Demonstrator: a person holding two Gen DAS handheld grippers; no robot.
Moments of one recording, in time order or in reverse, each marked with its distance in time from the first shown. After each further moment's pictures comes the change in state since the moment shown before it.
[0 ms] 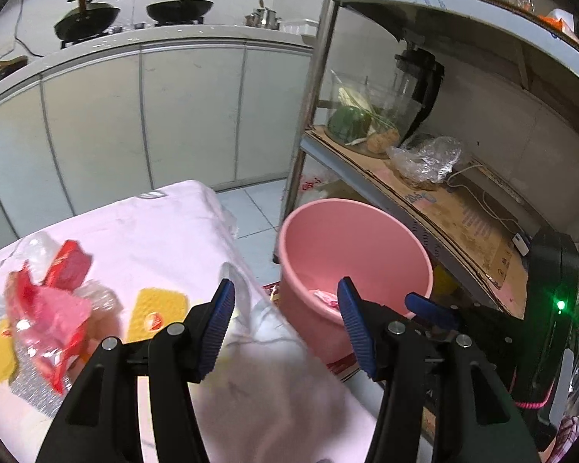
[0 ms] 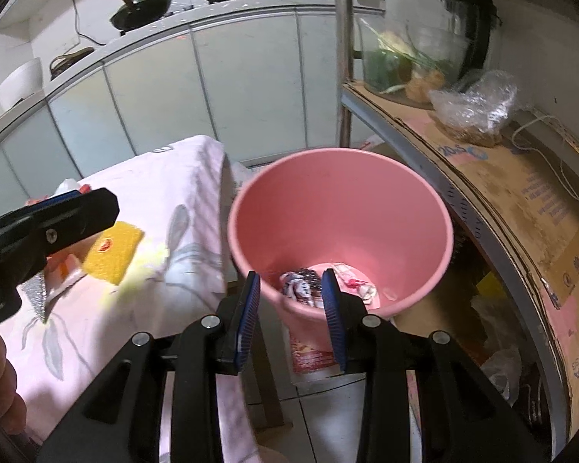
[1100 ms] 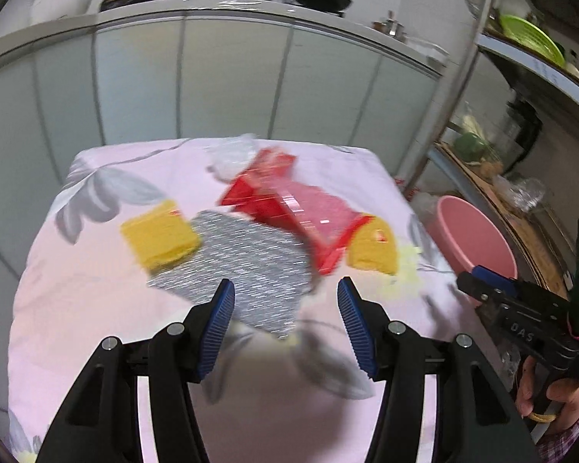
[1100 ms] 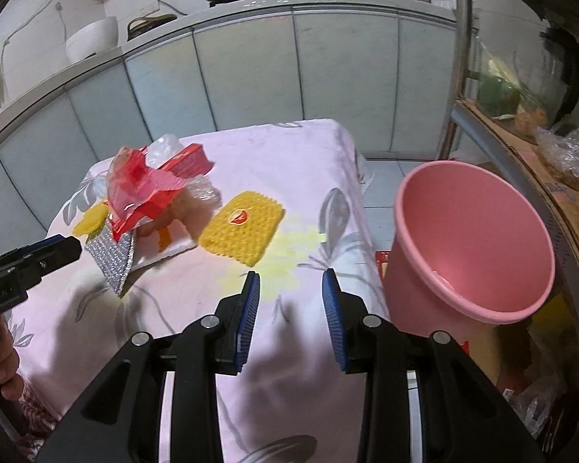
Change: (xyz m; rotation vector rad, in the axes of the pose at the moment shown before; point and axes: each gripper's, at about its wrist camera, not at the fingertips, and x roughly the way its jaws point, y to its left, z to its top) left arm -0.097 0.174 -0.097 -0.298 0.019 0.236; right arm 0.000 0.112 -0.014 -0.176 0.039 0.204
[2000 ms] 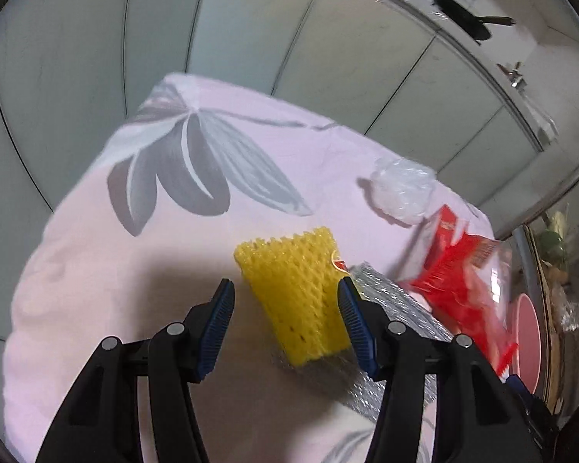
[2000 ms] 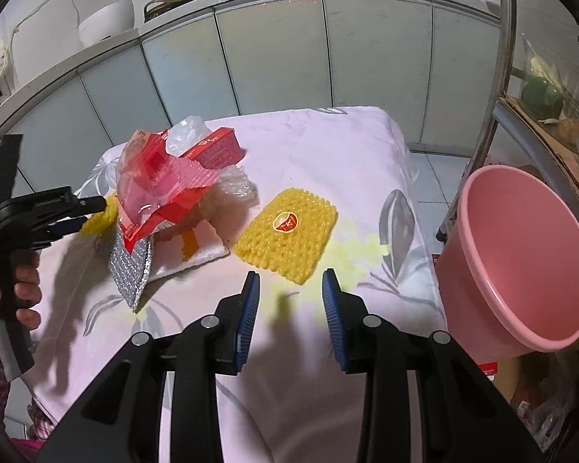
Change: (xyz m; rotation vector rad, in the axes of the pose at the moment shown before) left arm 0.079 0.125 0.040 -0.400 0.121 0.114; right arm 0.044 0.027 0.018 -0.029 0.061 0.065
